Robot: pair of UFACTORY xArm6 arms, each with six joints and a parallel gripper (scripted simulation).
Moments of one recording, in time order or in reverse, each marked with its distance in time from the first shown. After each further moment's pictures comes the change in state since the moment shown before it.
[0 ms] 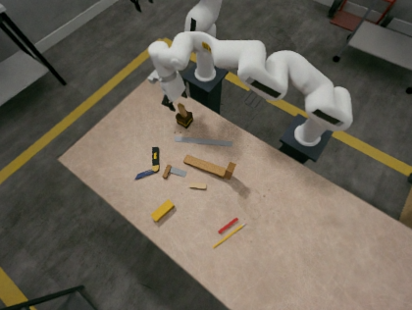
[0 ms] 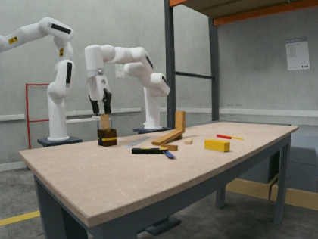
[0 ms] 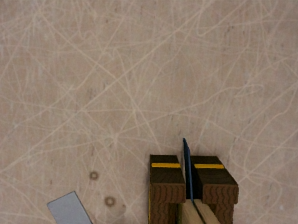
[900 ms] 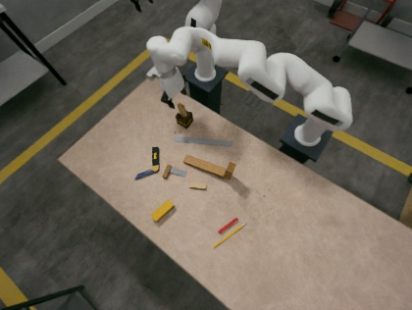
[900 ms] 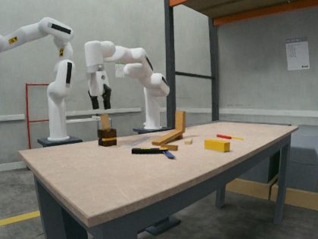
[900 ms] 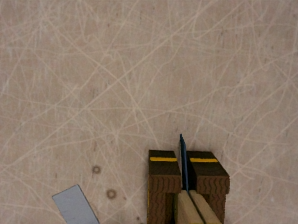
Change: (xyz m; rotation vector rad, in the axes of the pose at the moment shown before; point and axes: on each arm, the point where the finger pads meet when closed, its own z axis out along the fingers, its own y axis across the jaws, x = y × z) left arm -0.002 0.001 -0.019 0.000 0.000 0.000; right arm 0.000 0.000 0.000 0.000 0.000 0.000
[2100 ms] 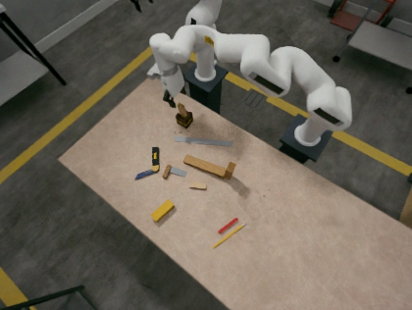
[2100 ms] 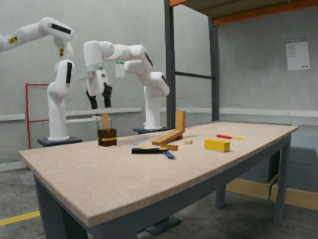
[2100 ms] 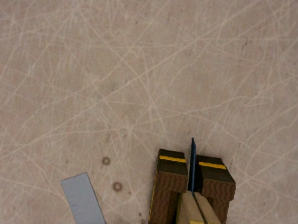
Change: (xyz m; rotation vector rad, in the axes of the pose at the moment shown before) left arm 0.000 0.002 -0.003 0.046 0.014 -0.128; right arm 0.000 0.000 0.000 0.000 0.000 0.000
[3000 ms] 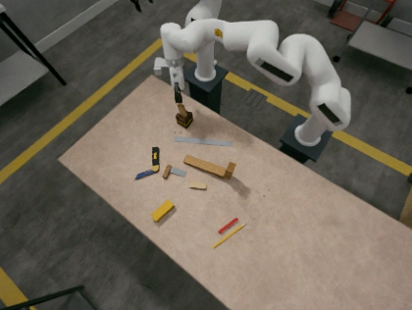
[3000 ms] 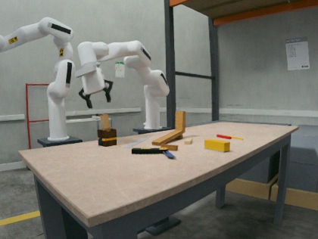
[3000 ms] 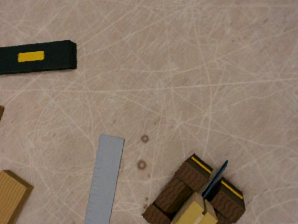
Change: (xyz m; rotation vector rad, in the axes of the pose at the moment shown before) left arm -0.003 0.012 -0.014 0.163 0.075 -0.522; right arm 0.000 0.000 0.000 0.000 0.000 0.000
